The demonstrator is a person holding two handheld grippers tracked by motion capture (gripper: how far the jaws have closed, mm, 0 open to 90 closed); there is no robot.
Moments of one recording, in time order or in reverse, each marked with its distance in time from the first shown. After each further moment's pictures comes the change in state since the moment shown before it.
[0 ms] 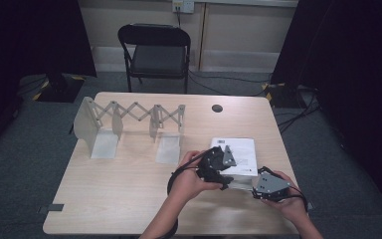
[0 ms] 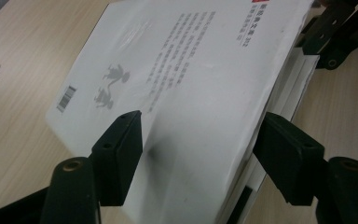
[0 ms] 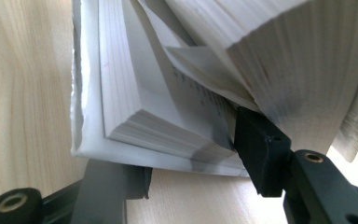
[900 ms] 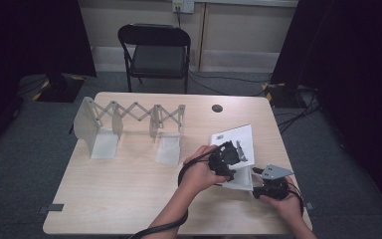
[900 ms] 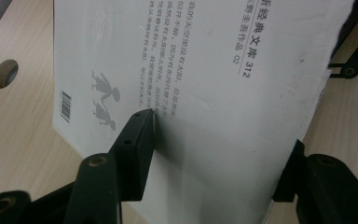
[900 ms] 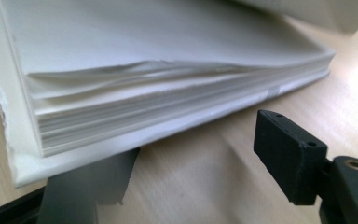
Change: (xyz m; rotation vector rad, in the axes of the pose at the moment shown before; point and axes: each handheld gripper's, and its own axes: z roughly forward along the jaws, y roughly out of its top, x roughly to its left) left arm 0.004 0.030 0.027 0.138 0.078 0.061; right arm -0.007 -0.042 0.022 0.072 0.012 0.450
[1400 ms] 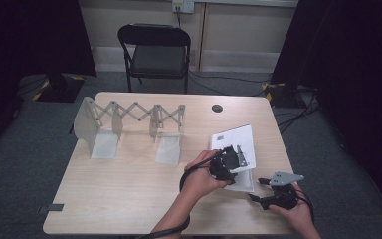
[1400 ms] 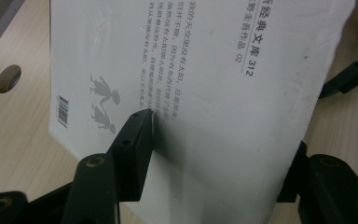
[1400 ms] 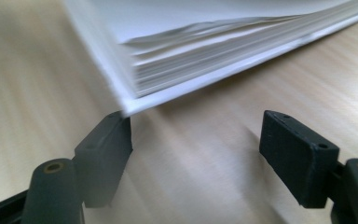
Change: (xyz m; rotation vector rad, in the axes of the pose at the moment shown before) left arm -0.011 -0.005 0.008 -0.041 0.035 -0.005; right arm 0.003 -0.020 -0.024 0.053 0.116 0.106
